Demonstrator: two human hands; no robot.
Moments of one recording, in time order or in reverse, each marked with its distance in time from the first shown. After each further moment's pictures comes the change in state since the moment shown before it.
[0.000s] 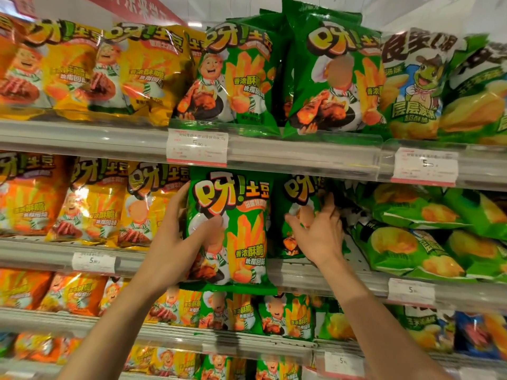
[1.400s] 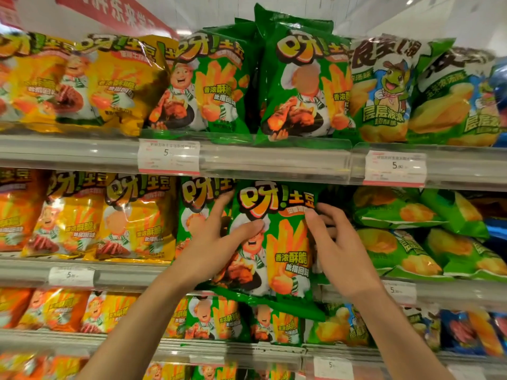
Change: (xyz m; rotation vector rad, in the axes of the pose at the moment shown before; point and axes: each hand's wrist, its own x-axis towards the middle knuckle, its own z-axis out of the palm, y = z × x) left_hand 0.017 0.030 0.071 0.076 -0.253 -0.187; right_hand -0.060 -0.012 -0.109 0.548 -0.186 -0.032
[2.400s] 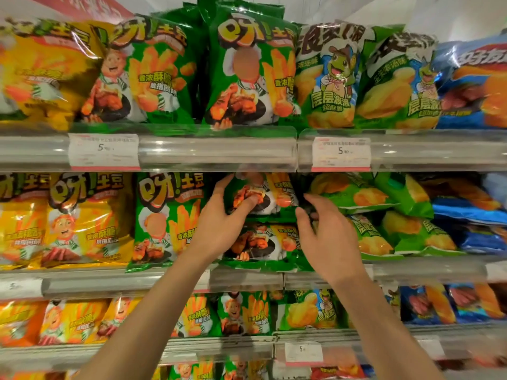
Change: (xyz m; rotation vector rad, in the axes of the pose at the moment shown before) left_hand 0.060 0.003 0.082 0.080 0.154 0.154; right_hand 0.015 0.032 -0.047 -0.598 0.201 -0.261
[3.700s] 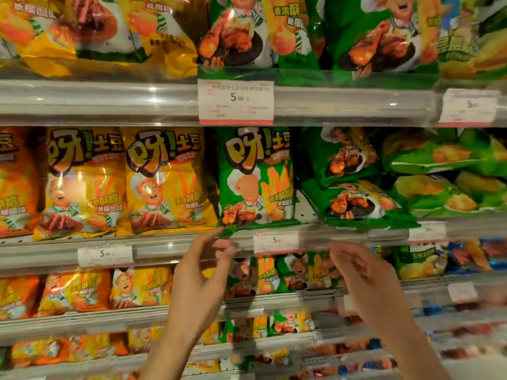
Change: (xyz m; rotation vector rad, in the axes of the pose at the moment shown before) left_hand -0.129 -0.121 -0.158 -0.042 0.063 -0.080; right_hand -0.134 -0.078 0.081 0.462 -0.161 0.383
